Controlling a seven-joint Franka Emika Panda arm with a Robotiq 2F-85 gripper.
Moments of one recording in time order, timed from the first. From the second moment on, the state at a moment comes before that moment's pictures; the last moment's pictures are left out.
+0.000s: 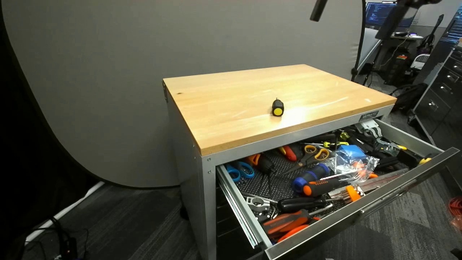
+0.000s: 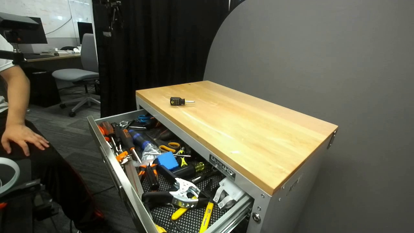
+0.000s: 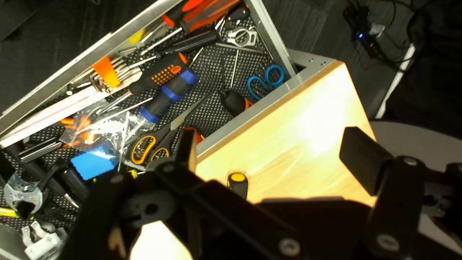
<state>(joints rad) 0.03 -0.18 0.40 -2.13 0.18 2.11 0.91</state>
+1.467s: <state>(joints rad) 0.31 0.49 0.09 -1.58 -0.31 2.17 1.28</state>
